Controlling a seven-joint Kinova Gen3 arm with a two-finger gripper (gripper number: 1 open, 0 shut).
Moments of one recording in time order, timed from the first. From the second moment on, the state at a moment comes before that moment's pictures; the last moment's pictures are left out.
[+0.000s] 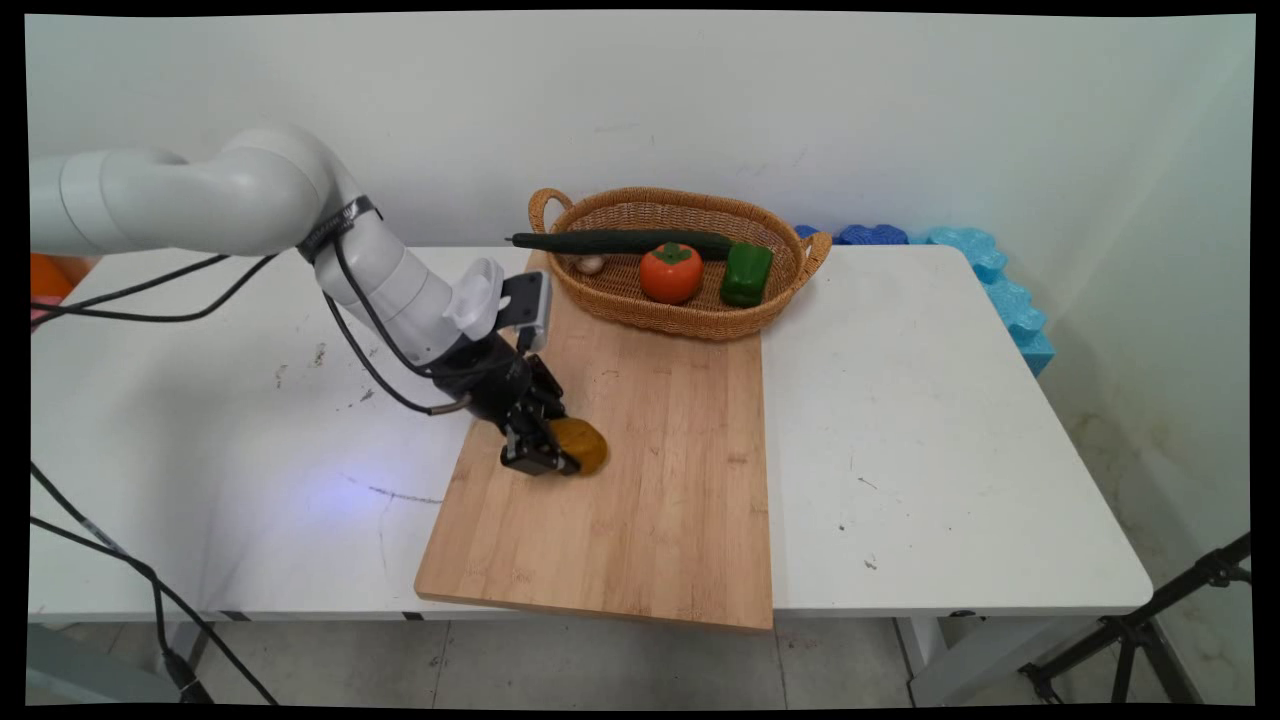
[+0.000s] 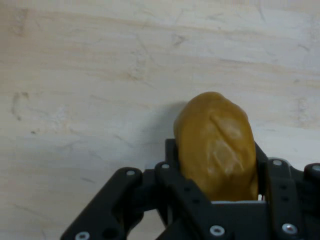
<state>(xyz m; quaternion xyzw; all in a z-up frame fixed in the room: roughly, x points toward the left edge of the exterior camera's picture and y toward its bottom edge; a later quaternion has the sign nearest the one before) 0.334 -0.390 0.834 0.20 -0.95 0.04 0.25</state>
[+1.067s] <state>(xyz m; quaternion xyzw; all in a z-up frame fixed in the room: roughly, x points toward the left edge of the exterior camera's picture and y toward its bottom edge) 0.312 -0.467 0.914 0.30 -0.89 0.12 0.32</state>
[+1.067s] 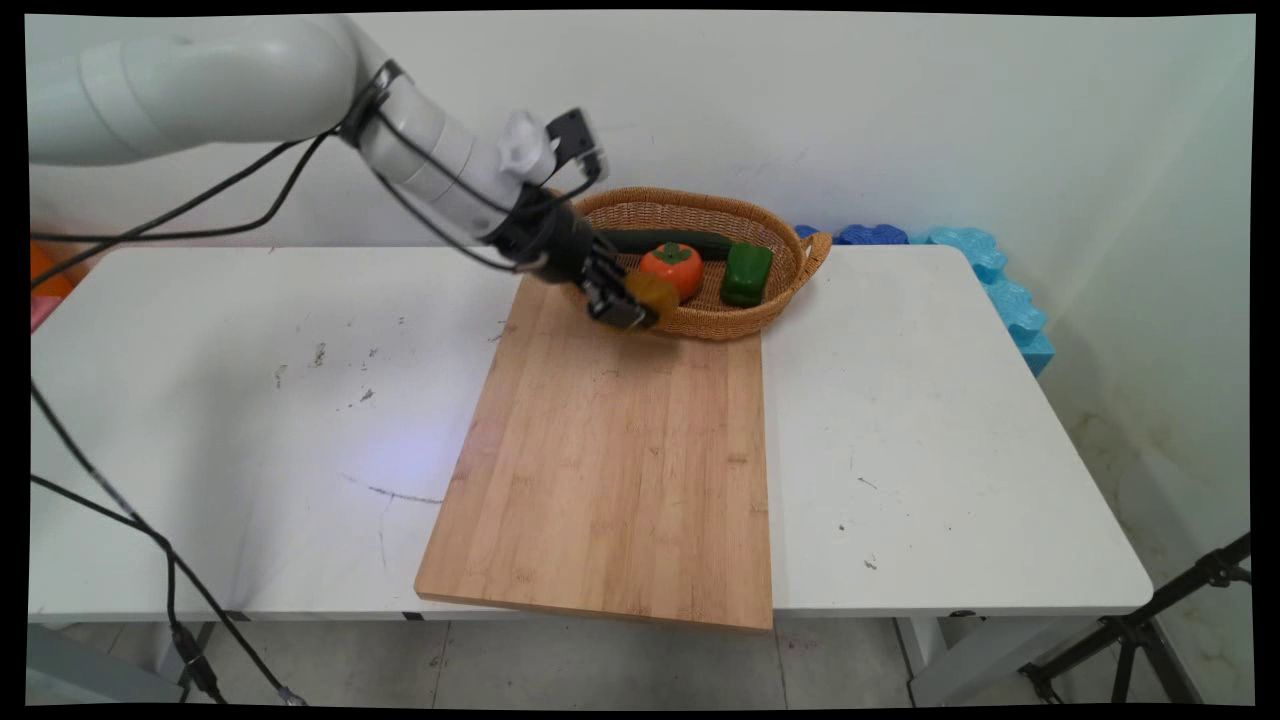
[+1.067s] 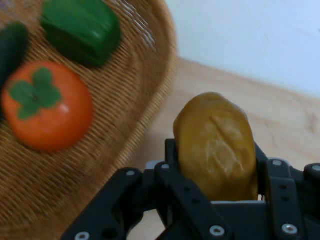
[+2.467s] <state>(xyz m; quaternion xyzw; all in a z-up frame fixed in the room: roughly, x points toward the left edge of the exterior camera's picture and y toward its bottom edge) 0.258 -0.579 0.894 0.35 -0.85 0.17 0.35</state>
